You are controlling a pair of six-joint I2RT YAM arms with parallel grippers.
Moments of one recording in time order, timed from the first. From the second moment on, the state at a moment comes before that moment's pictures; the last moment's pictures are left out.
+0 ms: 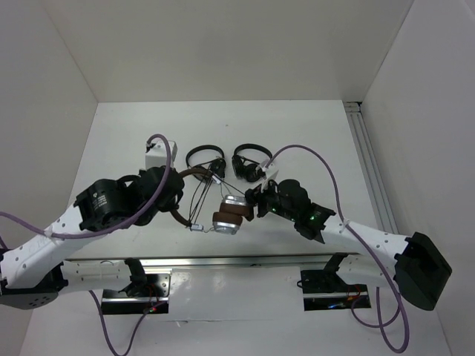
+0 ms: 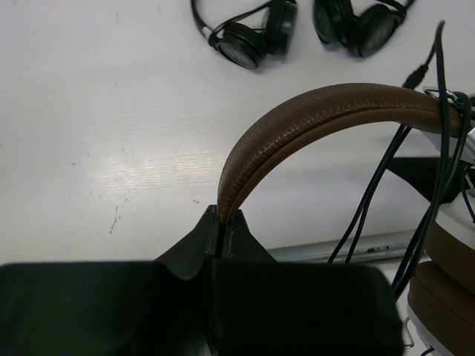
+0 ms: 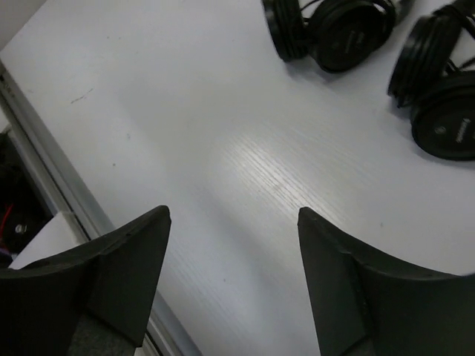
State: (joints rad) left arm -1.05 1.05 1.46 -1.30 -0.68 -0.72; right arm 0.81 1.09 0.53 0.25 -0.12 0.30
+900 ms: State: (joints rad) left arm -0.18 1.04 1.11 -0.99 -0.27 -0.60; right arm 0.84 0.75 0.56 -0.36 0.49 0.64
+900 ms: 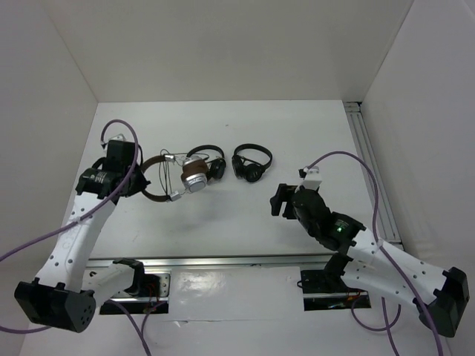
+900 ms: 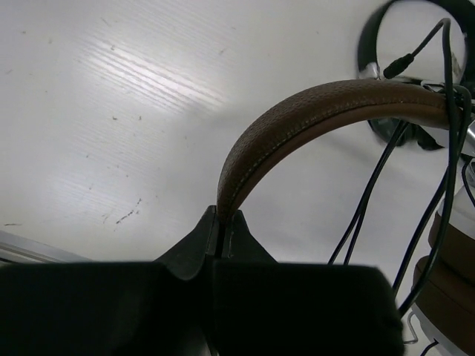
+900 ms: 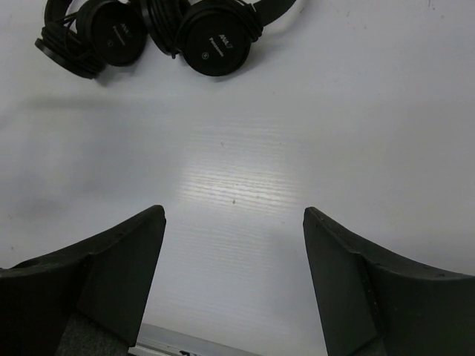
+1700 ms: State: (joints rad) left arm 0.24 2.00 1.83 -0.84 -0.23 -0.61; right arm 0.98 0.94 0.53 -0.21 0.25 0.60
